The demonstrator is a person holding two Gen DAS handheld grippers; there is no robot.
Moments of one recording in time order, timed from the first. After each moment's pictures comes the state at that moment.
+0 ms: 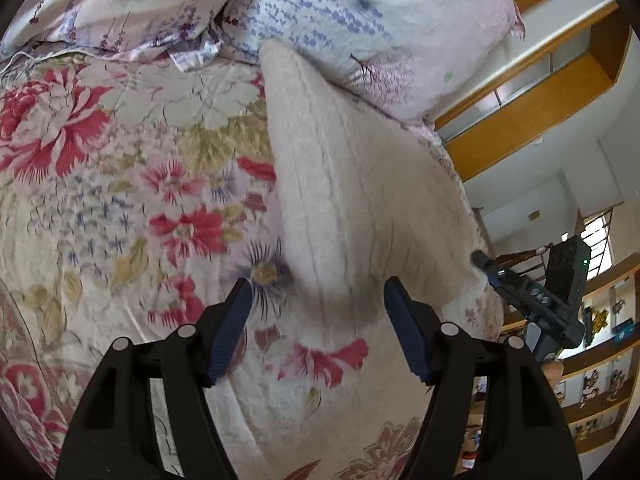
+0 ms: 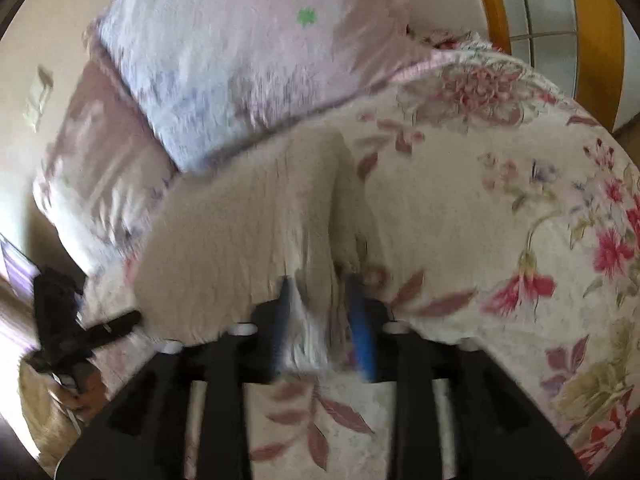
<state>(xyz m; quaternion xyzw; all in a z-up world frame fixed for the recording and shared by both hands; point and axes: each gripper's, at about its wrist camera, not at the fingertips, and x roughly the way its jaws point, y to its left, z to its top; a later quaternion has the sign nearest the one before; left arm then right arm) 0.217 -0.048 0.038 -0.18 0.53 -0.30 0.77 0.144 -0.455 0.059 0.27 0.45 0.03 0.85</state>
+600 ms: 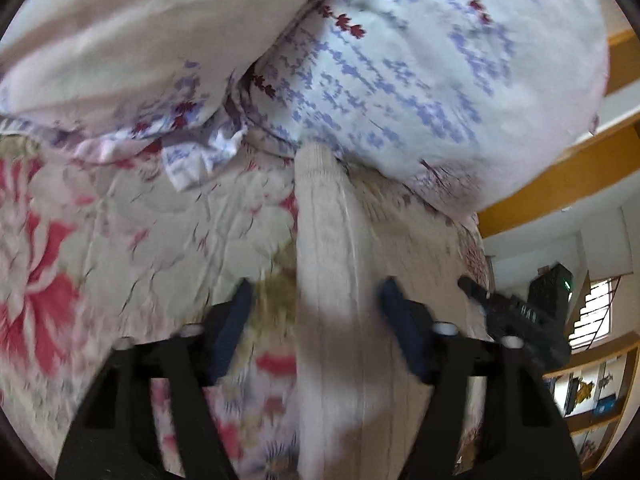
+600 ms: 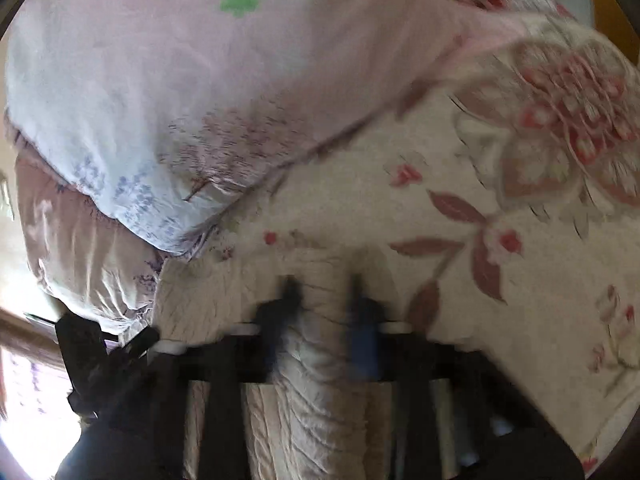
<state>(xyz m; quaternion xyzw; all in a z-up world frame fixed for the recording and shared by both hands) 0.354 -0.064 0.025 -0.24 0.55 -0.23 0.77 0.298 -0.470 0.026 0.34 0.50 0.07 0.79</state>
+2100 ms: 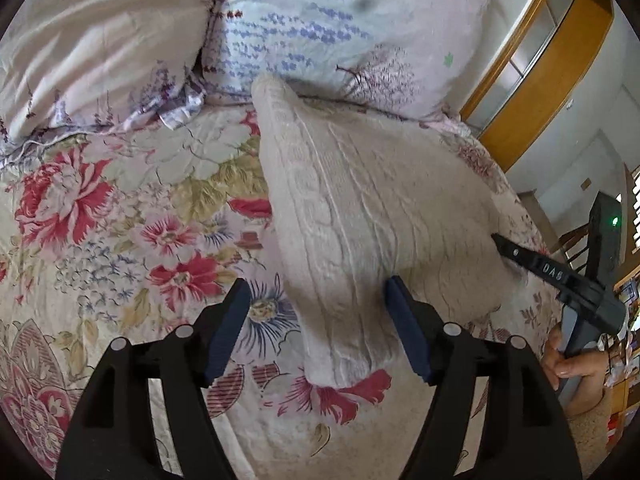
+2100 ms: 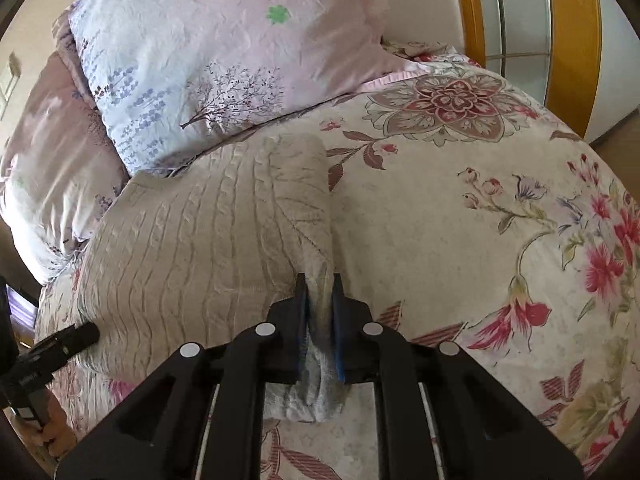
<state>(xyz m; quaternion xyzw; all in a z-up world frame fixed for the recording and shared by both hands) 0.209 -0.098 0.034 -0.05 0.48 -0.24 0.84 0.158 -0.443 0.029 0.21 0.45 -0.04 0.87</state>
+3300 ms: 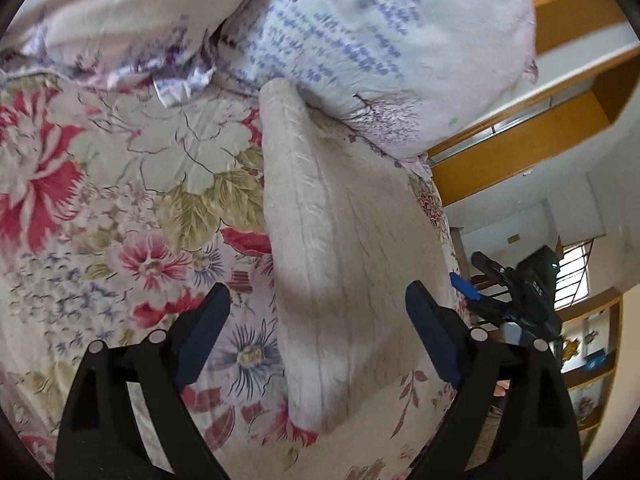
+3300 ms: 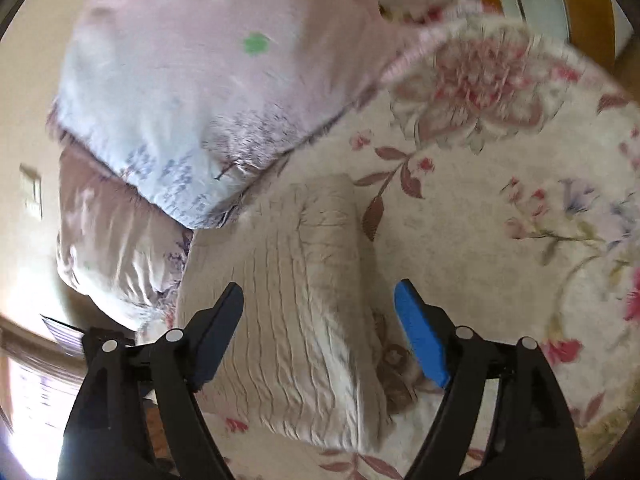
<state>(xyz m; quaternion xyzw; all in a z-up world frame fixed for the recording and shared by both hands) 0.277 -0.051 0.032 -0.24 0.53 -0.31 0.75 0.211 -0.497 0.043 0.41 0.49 0.05 0.77</state>
